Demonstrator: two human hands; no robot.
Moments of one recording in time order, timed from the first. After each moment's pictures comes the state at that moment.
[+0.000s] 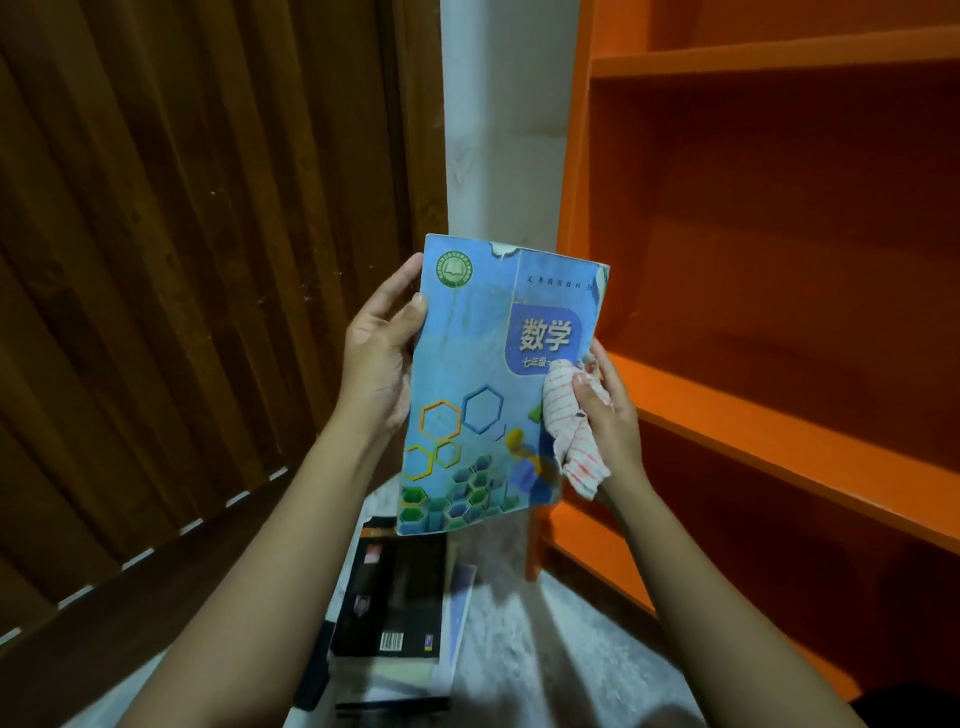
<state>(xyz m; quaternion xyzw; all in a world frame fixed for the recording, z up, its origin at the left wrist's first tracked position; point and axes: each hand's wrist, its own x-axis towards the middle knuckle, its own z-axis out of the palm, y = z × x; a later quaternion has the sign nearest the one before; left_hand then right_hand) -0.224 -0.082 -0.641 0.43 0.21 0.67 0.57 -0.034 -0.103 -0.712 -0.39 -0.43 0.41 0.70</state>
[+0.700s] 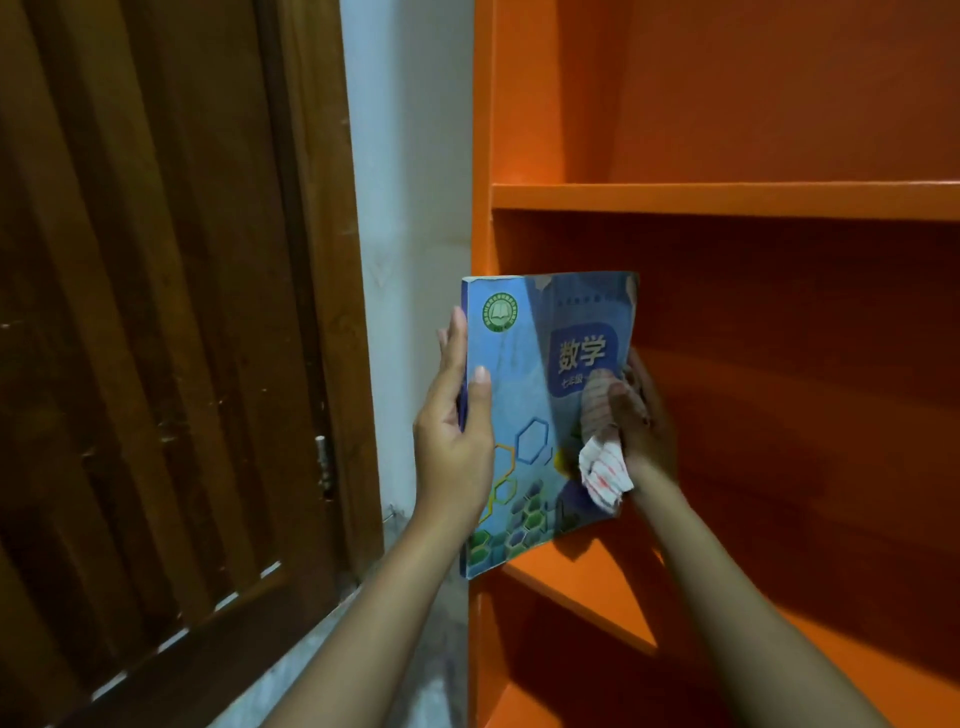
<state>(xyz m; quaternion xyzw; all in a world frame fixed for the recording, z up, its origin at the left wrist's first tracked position) -0.074 0.026 -0.619 0.61 0.21 0.68 0.34 0.099 0.043 -0.644 -0.41 -0.47 0.22 0.75</state>
